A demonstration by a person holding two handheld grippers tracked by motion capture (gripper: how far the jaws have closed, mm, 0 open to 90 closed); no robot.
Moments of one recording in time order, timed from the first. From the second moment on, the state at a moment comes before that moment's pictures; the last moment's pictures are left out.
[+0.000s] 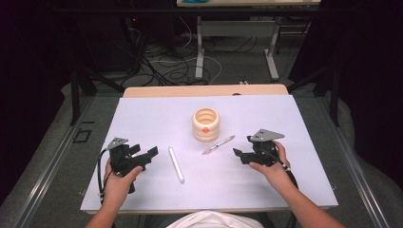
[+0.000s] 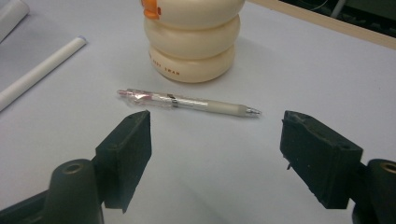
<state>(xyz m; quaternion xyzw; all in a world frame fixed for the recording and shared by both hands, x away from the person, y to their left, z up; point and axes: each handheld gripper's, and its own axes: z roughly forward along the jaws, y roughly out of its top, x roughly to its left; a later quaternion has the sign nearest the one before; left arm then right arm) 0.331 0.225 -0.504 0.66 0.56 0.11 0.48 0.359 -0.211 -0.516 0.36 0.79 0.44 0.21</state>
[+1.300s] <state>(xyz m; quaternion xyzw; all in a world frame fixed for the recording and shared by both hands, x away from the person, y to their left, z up) 0.379 0.167 -0.504 0.66 0.65 0.00 0.37 0.360 -0.214 -0.518 0.39 0.79 0.44 0.17</state>
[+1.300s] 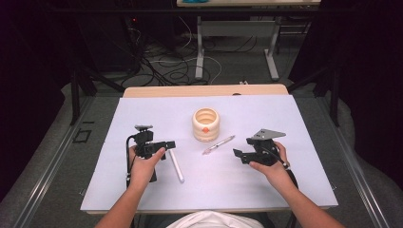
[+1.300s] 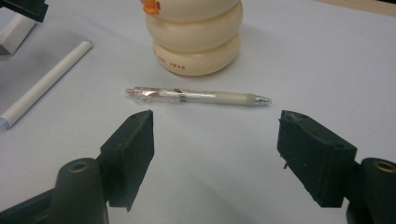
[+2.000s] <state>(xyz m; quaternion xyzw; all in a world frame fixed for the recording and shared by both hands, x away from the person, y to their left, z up) 0.399 0.163 -0.530 0.61 0.72 -0.07 0.33 0.362 -0.215 -0.521 0.42 0.78 0.44 0.15</state>
